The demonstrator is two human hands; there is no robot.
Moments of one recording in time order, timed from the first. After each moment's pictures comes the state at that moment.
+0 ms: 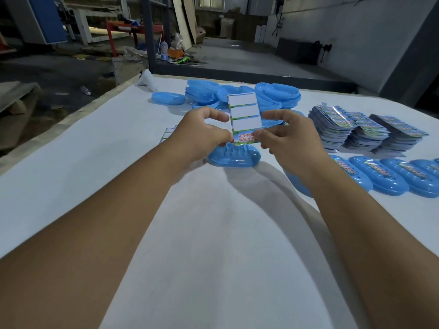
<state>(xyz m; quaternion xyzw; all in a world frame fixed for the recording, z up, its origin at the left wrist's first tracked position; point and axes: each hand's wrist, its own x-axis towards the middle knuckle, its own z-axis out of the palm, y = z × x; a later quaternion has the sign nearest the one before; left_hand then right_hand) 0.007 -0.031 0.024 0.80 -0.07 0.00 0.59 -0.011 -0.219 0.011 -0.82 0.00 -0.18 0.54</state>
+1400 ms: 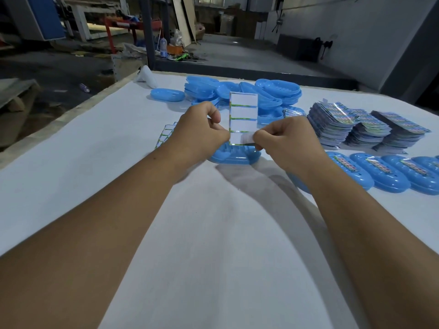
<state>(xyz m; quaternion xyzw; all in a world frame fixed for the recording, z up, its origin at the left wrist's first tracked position) 0.014 -0.033 0.013 0.85 -0.11 0.10 0.51 -0.020 -0.214 0.013 -0.88 0.01 -0.18 0.44</state>
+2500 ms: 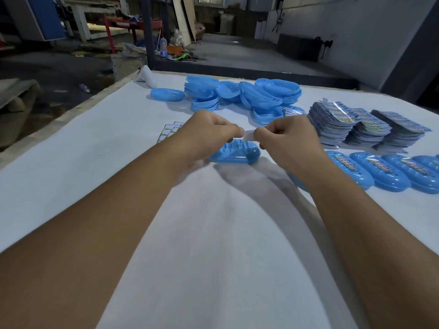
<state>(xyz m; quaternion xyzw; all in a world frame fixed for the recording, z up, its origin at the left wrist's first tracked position) 0.006 -0.037 0.023 0.84 -0.08 -0.02 0.54 -0.022 -0.209 0.015 -0.89 0.05 -0.21 0.41</state>
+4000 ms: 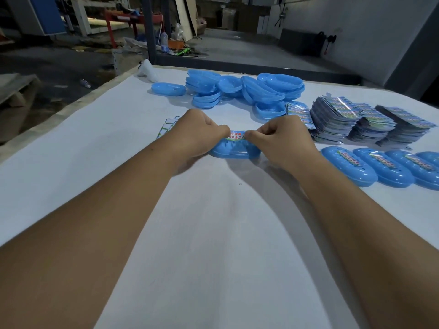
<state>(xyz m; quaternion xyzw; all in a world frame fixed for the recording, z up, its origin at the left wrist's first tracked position) 0.014 -0.031 0.010 0.82 -0.03 -0.03 0.57 -0.006 -0.208 0.002 -0.92 0.05 -0.17 0.36</state>
